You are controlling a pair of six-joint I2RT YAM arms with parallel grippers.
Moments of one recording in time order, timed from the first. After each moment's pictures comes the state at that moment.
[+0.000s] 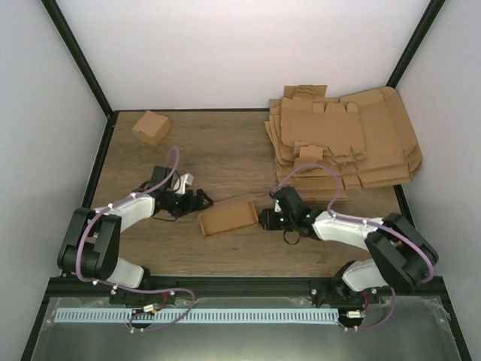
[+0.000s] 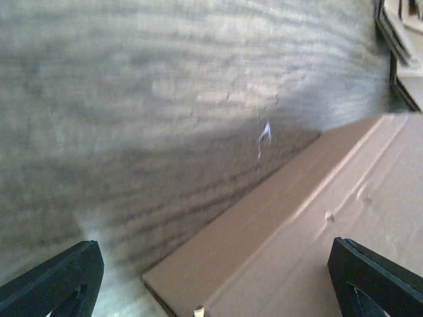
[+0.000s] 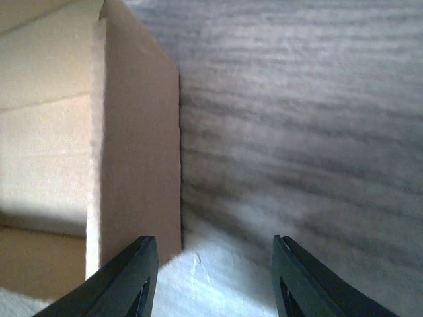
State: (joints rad) left arm -0.24 1.49 0.67 -0.23 0.60 -0.42; right arm 0.73 1.34 0.50 -0.06 -0.12 0.61
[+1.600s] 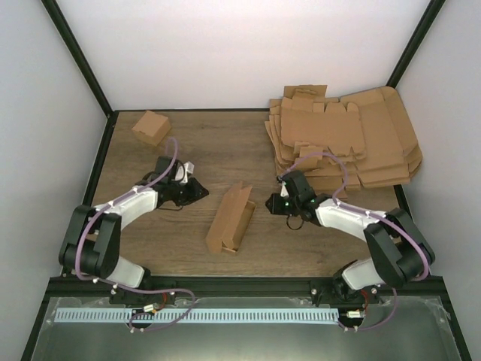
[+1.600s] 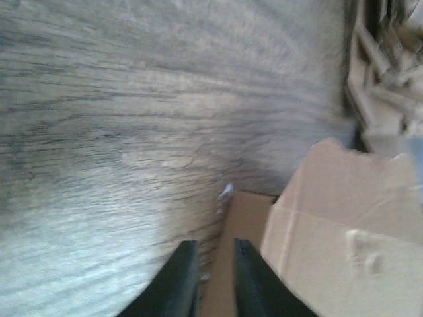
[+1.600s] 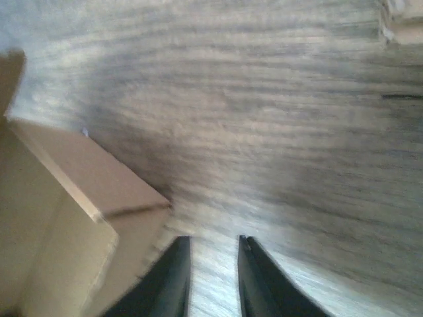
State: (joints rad) left arm -0.28 1.46 0.74 -0.21 0.55 -0.62; right arm 0.56 1.44 0.66 -0.09 -0.20 0.55
